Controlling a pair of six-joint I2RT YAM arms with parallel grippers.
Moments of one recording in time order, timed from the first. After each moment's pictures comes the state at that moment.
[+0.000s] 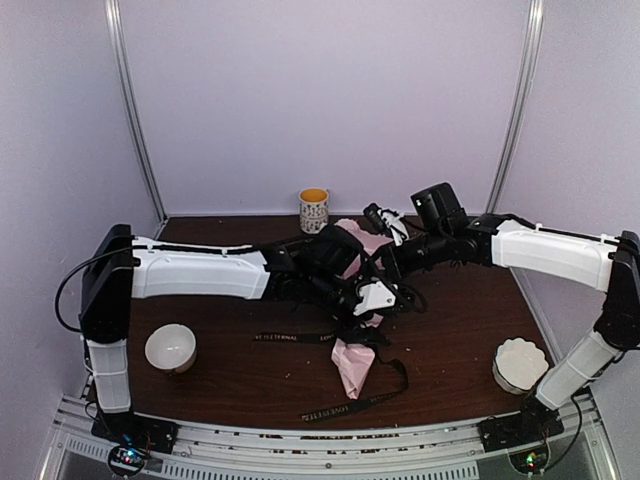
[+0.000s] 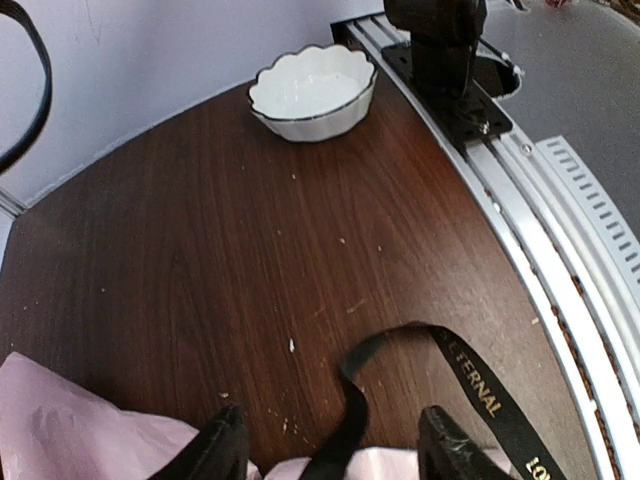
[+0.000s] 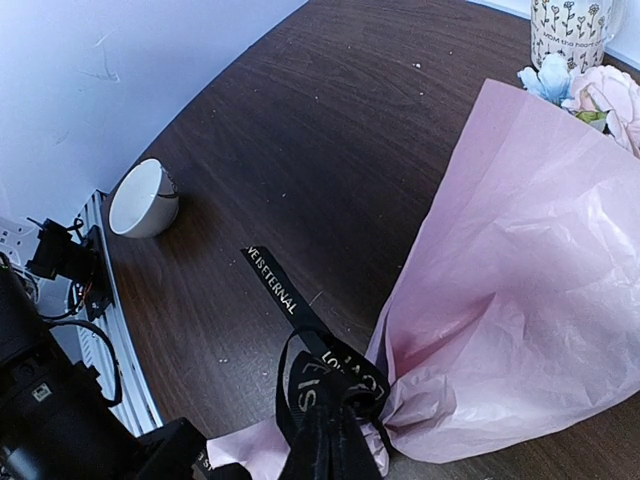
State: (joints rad) left arm -1.09 1.98 1.54 -0.26 0.50 0.65; right arm 0.65 1.53 1.17 -0.32 -0.45 0.16
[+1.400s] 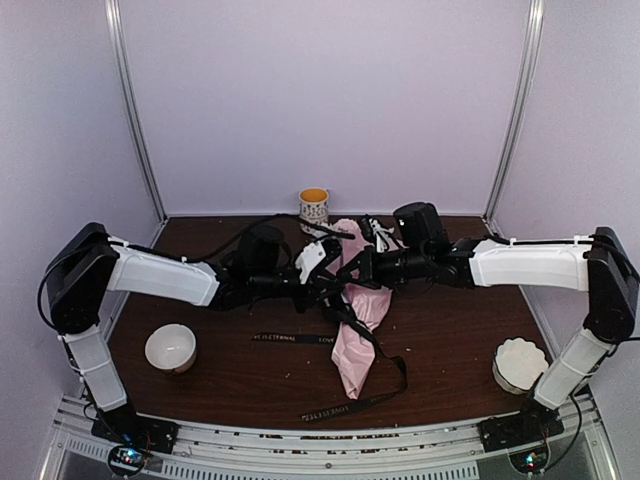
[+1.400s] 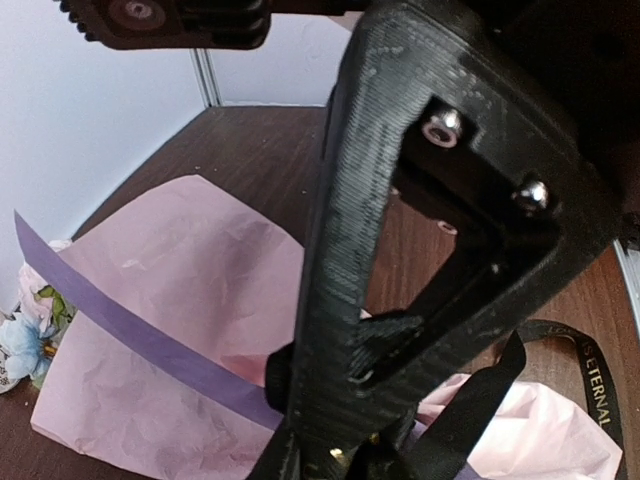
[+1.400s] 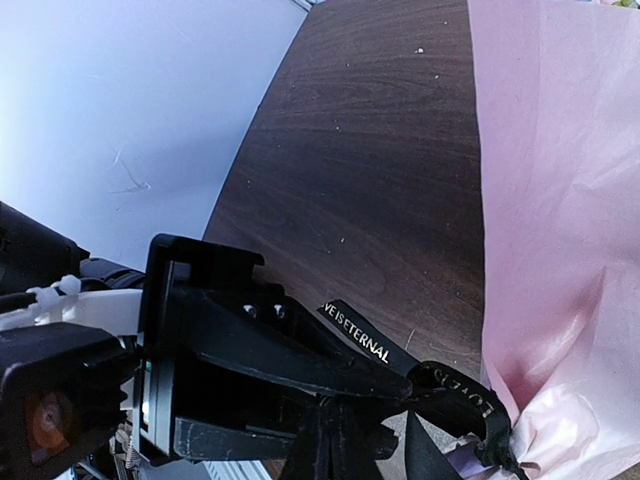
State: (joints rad) left arm -0.85 1.80 1.04 0.37 0.38 0.23; right arm 0.75 1.61 1.08 0.02 -0.42 0.71
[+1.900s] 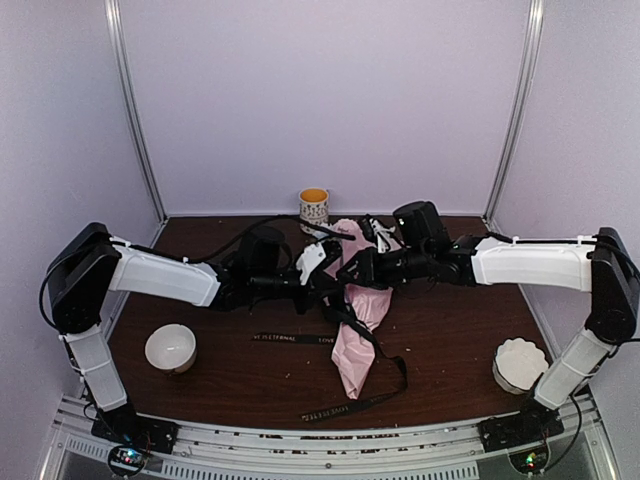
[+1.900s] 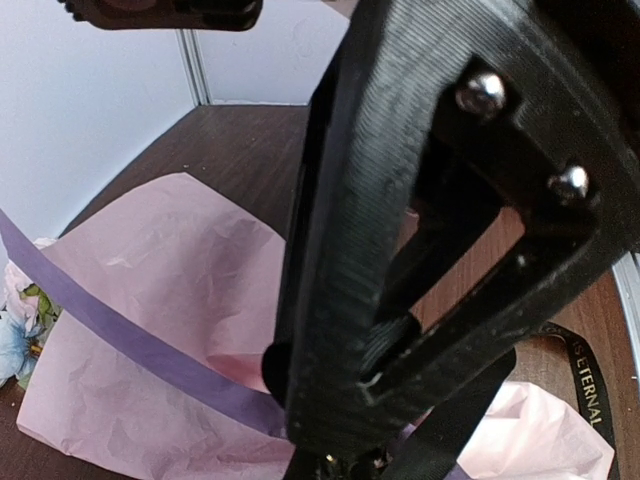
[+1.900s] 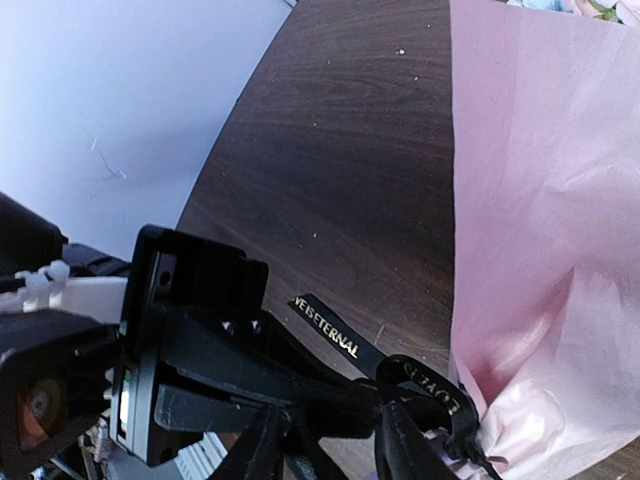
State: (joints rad) left arm -0.85 1.81 1.04 0.37 0.41 0.22; right arm 0.75 1.61 1.09 -0.04 -0.38 0.65
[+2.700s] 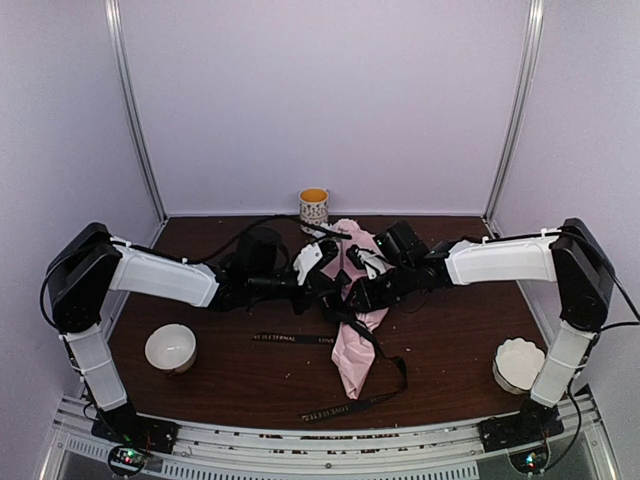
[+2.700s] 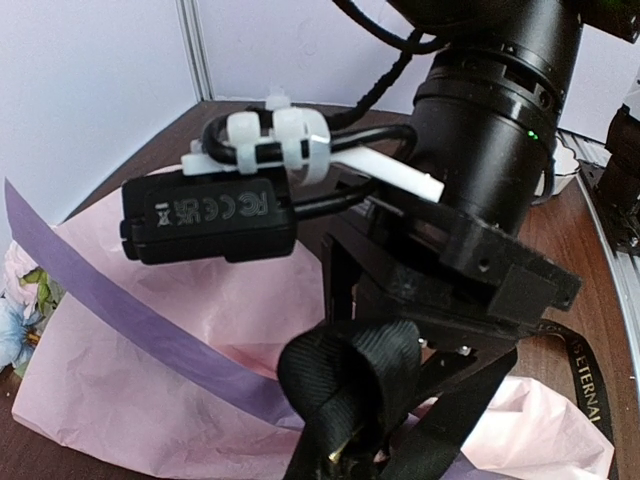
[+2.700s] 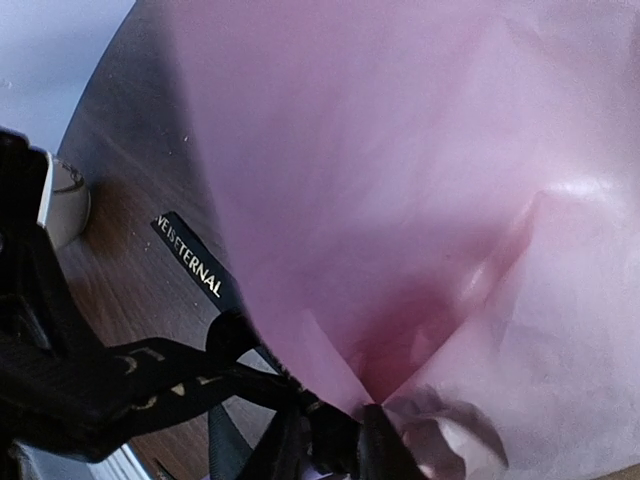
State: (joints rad) left arm -0.83 1.81 1.02 0.40 0.42 0.20; right arm 0.74 1.77 1.15 -0.25 -0.31 0.40
